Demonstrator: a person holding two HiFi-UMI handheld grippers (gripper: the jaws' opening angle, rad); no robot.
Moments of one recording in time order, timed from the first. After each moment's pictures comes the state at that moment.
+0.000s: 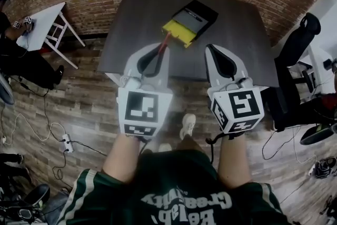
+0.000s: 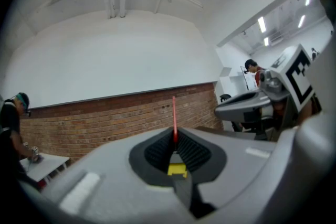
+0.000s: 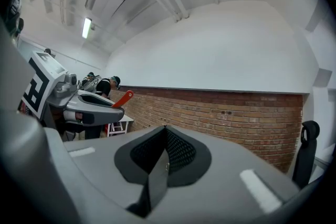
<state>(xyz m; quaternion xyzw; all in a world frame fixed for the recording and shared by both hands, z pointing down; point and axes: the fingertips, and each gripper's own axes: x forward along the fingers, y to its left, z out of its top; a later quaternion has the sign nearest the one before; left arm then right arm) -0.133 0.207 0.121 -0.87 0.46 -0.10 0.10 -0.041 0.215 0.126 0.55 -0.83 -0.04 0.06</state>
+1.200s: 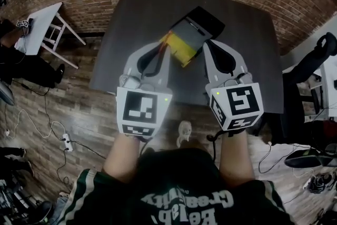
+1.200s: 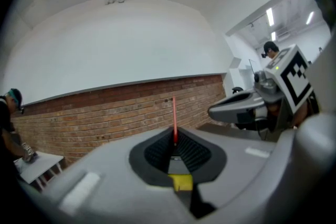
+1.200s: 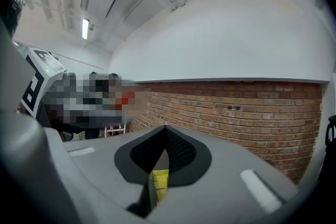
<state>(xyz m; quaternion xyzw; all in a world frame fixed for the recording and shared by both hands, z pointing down) -0.059 0.024 0.147 -0.86 0.48 -0.13 0.08 0.024 0.018 0.150 0.51 -0.86 -0.03 0.07</state>
